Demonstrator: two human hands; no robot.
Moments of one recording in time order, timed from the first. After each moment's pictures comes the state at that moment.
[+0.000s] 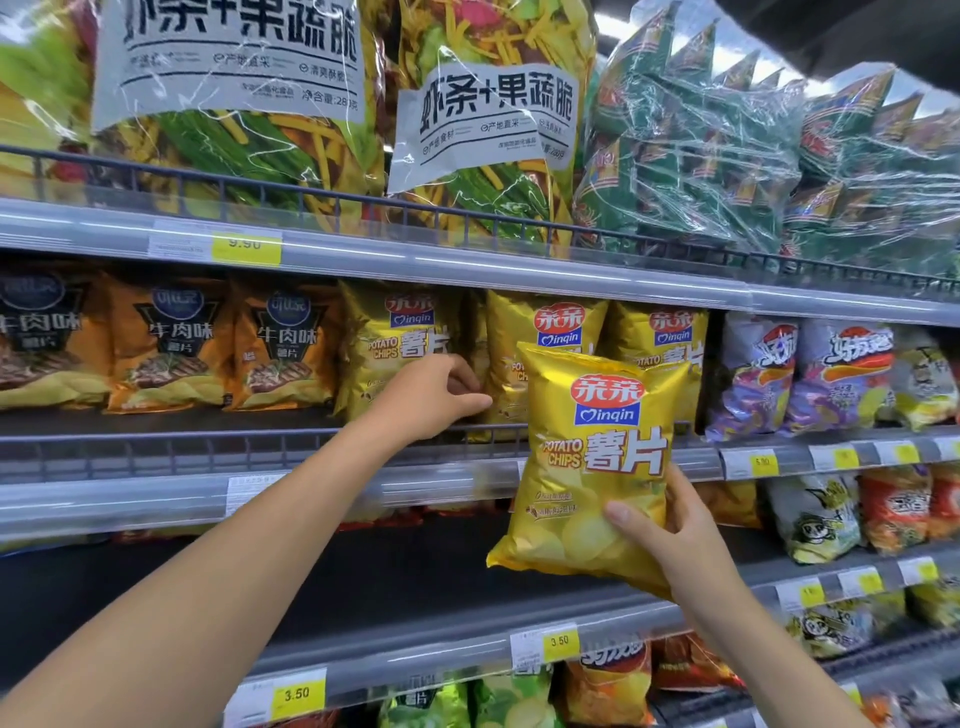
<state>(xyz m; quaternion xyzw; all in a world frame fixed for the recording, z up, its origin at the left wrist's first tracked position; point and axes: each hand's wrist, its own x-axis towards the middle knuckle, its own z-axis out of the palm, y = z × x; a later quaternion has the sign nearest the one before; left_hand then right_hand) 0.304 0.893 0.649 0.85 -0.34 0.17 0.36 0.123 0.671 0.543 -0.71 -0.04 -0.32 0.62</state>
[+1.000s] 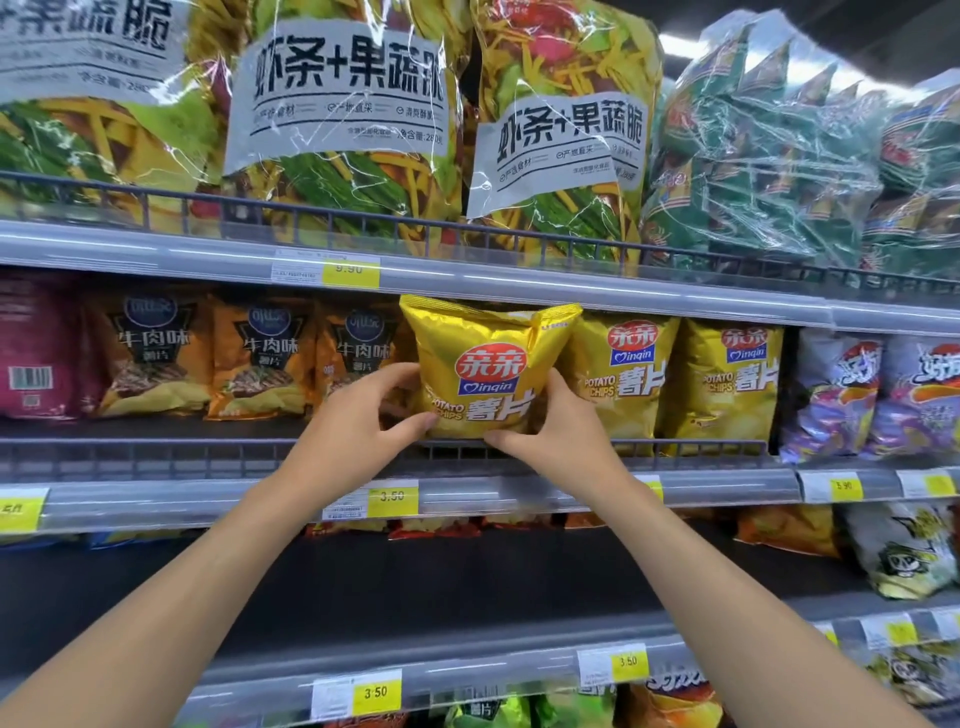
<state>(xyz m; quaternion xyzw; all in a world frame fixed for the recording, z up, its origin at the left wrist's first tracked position) 0.279 1.030 0.626 0.83 -0.31 0.29 0.36 0.235 0.792 0.627 -0.86 -0.11 -0.35 0.35</state>
